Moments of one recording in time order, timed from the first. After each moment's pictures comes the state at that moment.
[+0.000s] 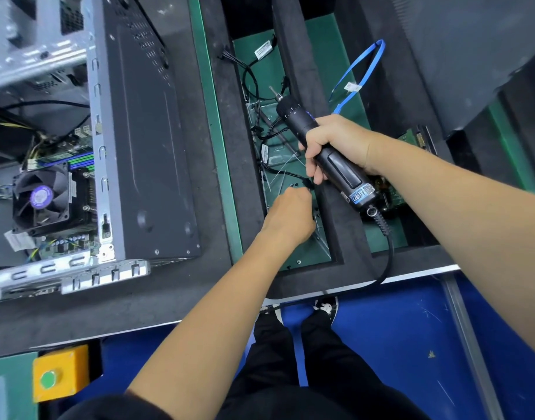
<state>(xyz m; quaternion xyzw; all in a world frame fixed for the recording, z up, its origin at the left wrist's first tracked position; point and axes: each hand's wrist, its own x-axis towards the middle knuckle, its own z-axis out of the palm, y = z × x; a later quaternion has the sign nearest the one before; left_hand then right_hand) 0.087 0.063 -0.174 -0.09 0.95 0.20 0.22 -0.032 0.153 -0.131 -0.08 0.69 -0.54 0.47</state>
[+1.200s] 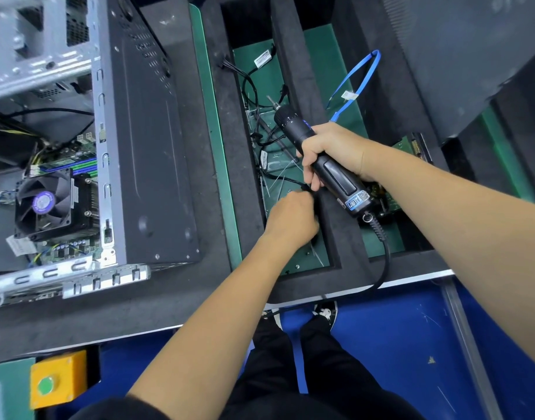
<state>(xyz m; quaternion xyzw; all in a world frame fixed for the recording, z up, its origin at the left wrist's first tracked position) 0.085 0.069 -0.175 -0.06 0.96 0.23 0.17 -0.030 0.153 -0.129 -0.08 0.70 -0.54 0.47</state>
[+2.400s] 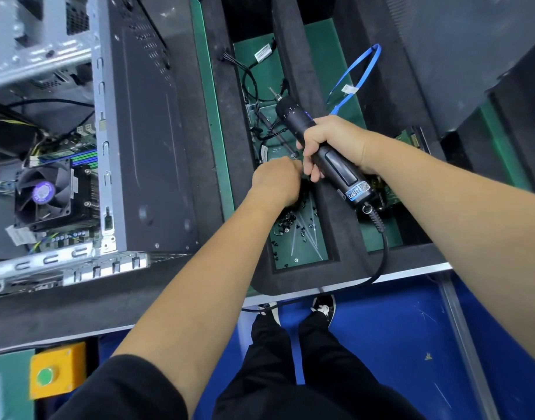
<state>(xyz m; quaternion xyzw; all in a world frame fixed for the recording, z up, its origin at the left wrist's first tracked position) 0.043 0.038 -0.163 -0.03 0.97 0.05 0.23 -0.031 0.151 -0.126 -0.07 0.69 -0.54 0.47</state>
